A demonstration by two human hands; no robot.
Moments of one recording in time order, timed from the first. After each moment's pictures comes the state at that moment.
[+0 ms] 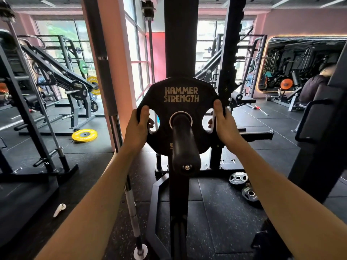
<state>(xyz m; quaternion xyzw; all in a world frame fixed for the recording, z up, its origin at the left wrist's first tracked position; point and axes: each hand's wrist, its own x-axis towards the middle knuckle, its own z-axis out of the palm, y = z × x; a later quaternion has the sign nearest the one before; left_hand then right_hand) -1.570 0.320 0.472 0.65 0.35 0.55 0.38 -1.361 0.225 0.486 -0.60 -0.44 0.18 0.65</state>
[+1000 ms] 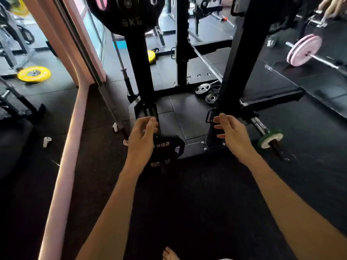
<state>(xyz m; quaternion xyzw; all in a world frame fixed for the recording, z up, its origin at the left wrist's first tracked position) -1.669 -0.042 0.277 0.65 0.41 0.37 0.52 -1.462 -0.179 0.270 -0.73 -0.31 0.23 0.57</state>
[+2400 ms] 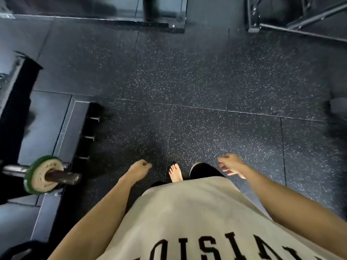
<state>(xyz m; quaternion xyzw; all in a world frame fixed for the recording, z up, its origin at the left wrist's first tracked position) -1.058 -0.569 -0.007 0.83 0.15 -0.46 0.28 -1.133 -0.915 0.013 -0.71 0.41 0.36 0.44</state>
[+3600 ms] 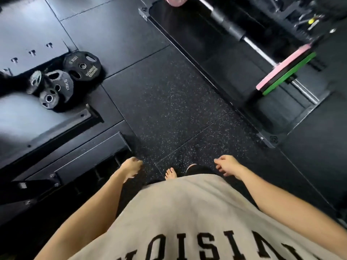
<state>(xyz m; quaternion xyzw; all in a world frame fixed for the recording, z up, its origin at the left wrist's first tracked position) -0.420 -0.422 0.028 0.66 0.51 -0.28 0.48 -0.221 -0.740 0.011 -0.84 0.09 0.47 0.24</state>
